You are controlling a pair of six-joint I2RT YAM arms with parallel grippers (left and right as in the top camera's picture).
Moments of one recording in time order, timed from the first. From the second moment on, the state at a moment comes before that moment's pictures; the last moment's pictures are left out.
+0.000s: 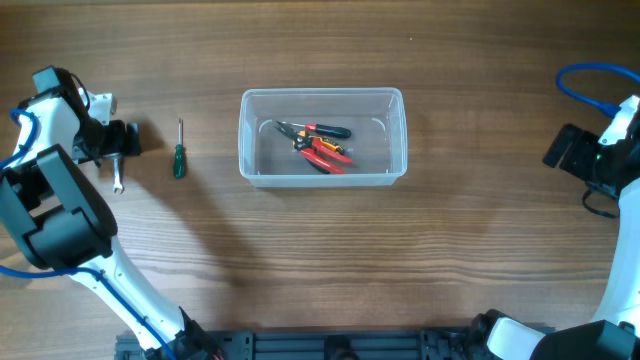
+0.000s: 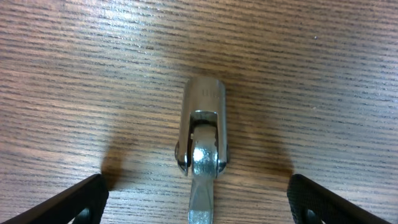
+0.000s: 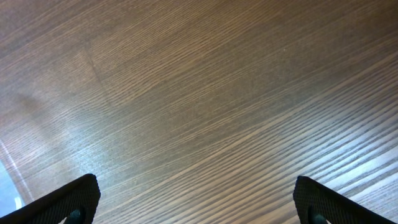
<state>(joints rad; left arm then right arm) 0.46 2.18 1.58 -0.83 0.02 0.33 -0.49 1.38 1.25 -1.00 -0.03 0.04</state>
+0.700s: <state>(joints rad) 0.46 2.18 1.58 -0.82 0.02 0.36 -0.49 1.38 1.25 -1.00 -0.03 0.04</state>
